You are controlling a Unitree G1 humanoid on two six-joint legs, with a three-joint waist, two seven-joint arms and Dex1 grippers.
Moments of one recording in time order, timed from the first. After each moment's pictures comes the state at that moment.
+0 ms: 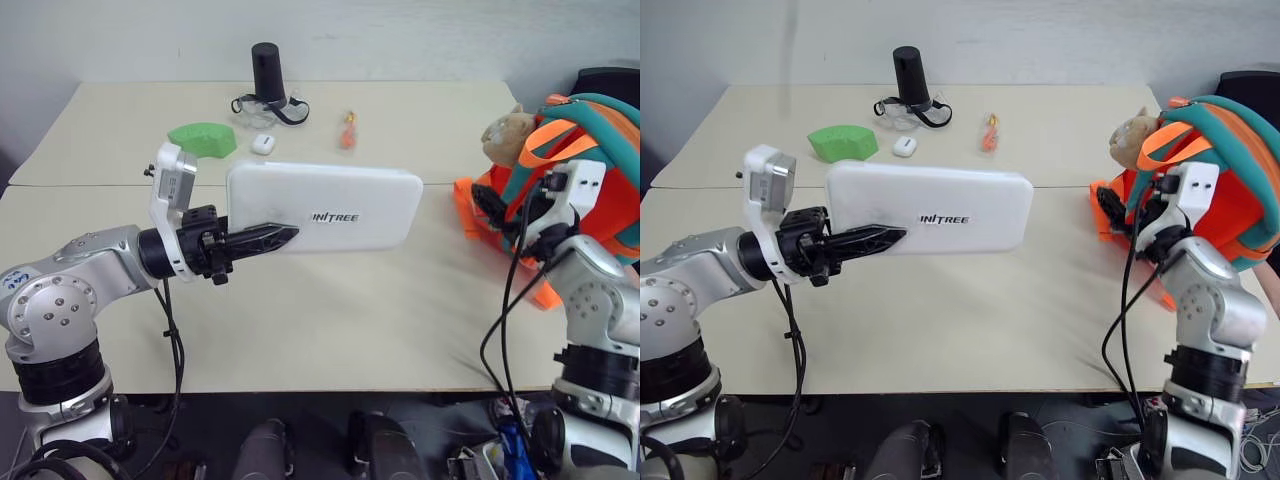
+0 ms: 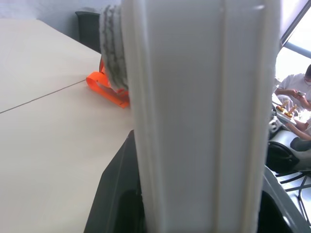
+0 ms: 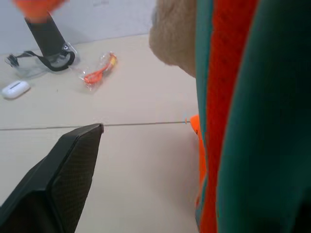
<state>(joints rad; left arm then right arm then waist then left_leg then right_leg) -0.59 0.61 0.38 -0.40 -1.07 1.22 -0.66 -0.59 -0.48 -0.40 0.05 0.49 0.62 0.33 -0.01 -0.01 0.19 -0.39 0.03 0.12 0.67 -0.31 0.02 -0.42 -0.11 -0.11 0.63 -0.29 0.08</state>
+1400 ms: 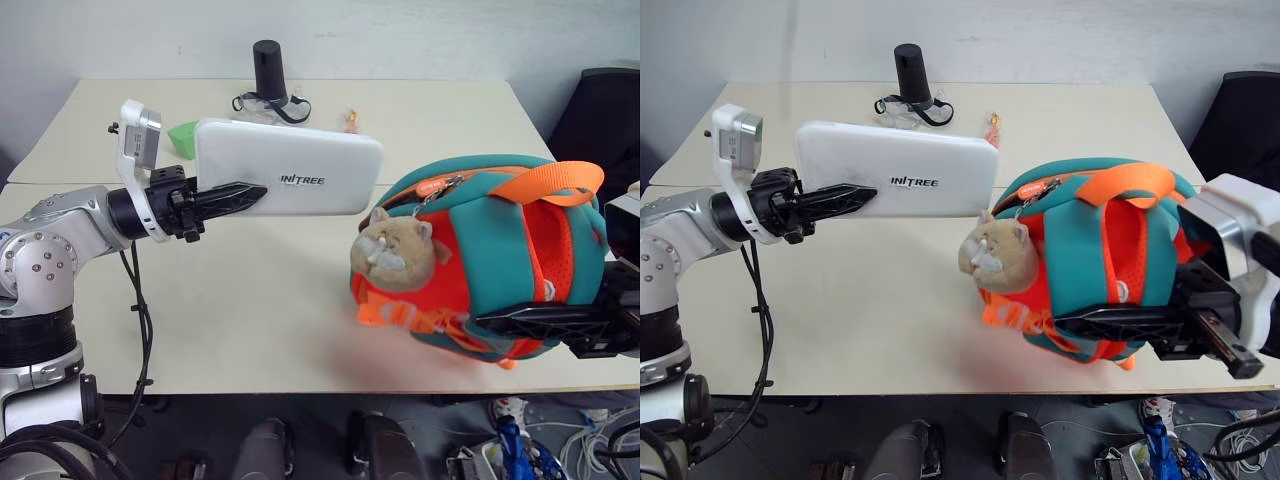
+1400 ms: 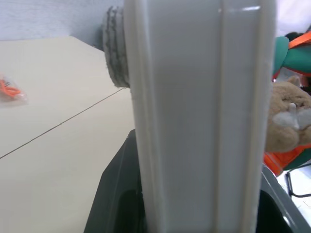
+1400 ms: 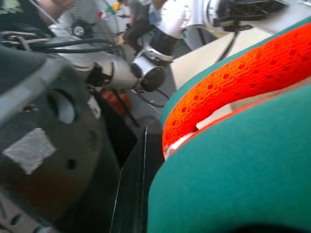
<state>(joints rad) -0.70 0.77 0.26 -0.15 -0.95 1.01 -0.85 -0.21 -1.10 -0.56 -0.53 1.57 1.09 1.06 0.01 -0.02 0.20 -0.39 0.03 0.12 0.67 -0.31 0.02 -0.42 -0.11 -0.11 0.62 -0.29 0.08</state>
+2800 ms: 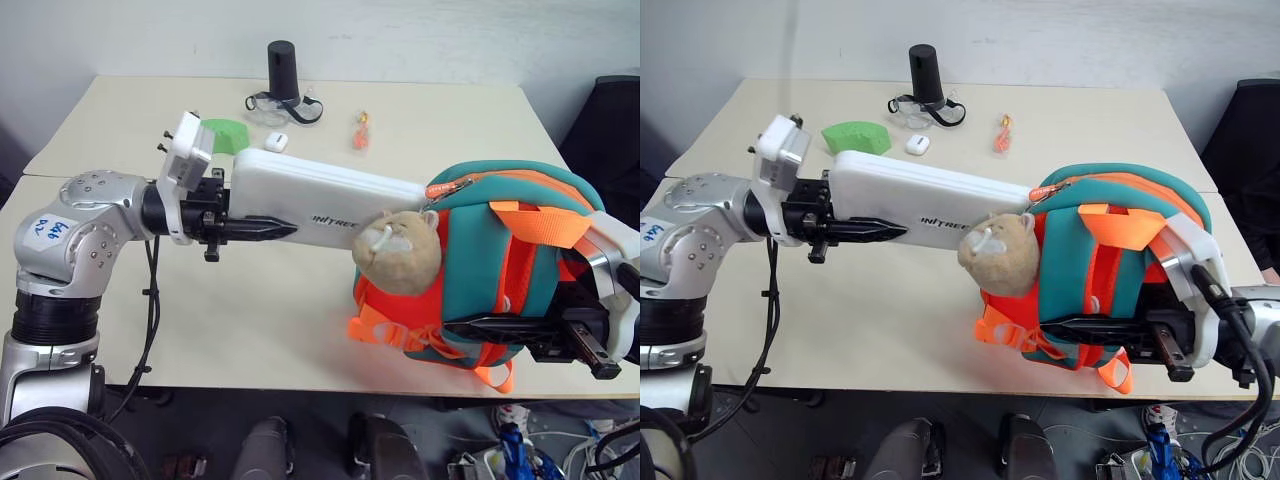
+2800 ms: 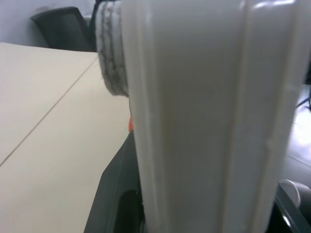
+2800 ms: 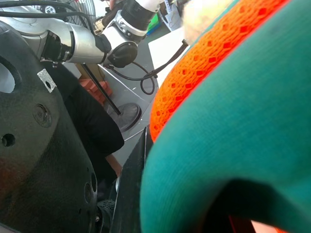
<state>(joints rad) -0.80 0.79 0.00 -0.06 -0.69 0.70 -1.21 -0.09 -1.05 -0.48 -0.56 1.35 0.94 1.07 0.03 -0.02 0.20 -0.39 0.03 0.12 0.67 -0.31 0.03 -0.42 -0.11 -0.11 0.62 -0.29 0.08</state>
